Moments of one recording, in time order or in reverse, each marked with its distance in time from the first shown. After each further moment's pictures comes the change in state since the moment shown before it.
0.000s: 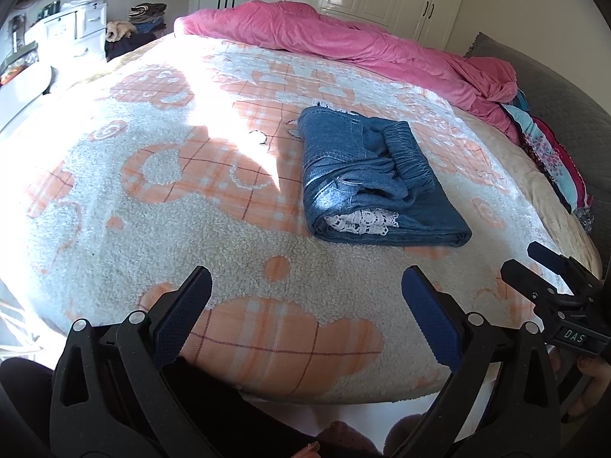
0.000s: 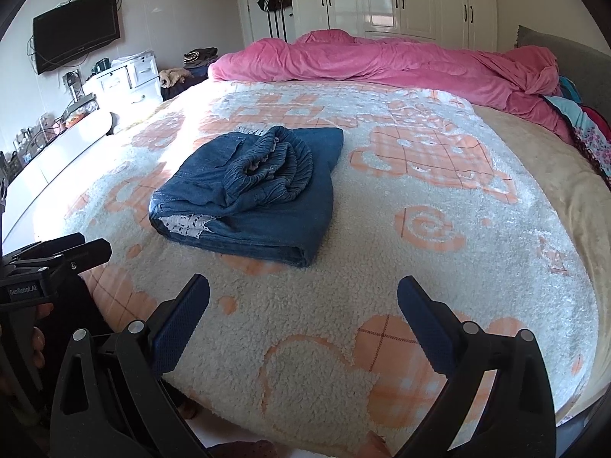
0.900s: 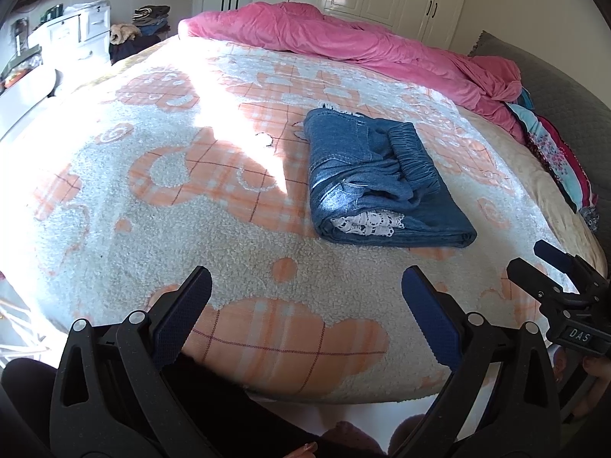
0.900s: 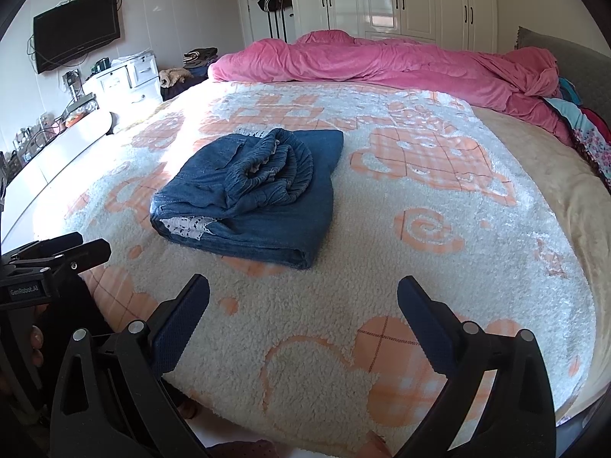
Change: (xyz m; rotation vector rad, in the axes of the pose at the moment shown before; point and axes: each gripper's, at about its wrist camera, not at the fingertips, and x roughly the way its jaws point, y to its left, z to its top) left arm -0.002 0.001 0.001 0.003 -0.001 0.027; right arm -0.003 0.002 0.002 -0.004 -0.001 -0.006
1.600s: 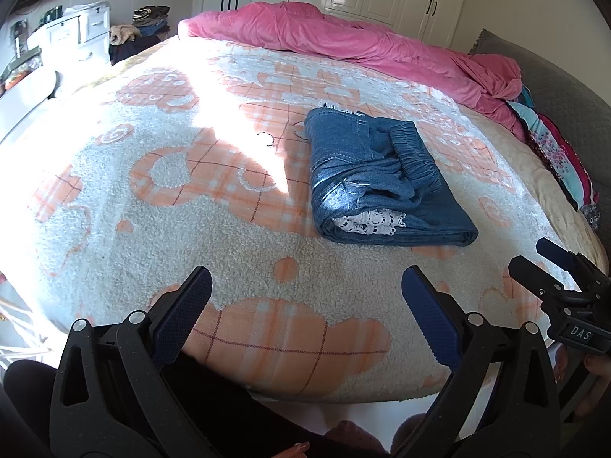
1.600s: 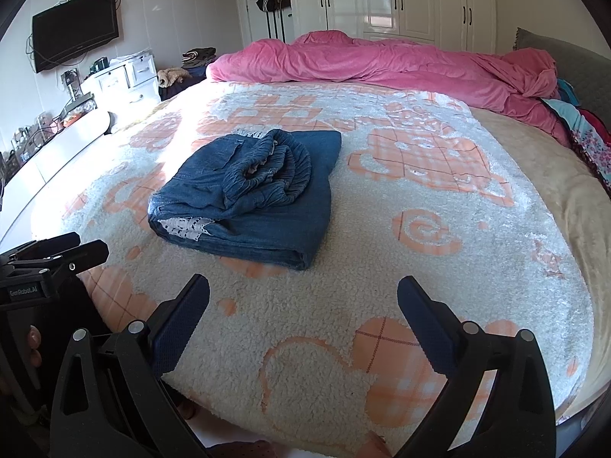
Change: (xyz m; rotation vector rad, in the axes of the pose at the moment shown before) left arm 0.000 -0.001 0.001 0.009 0.004 0.006; right arm 0.000 -0.001 0.002 0.000 0.002 -0.011
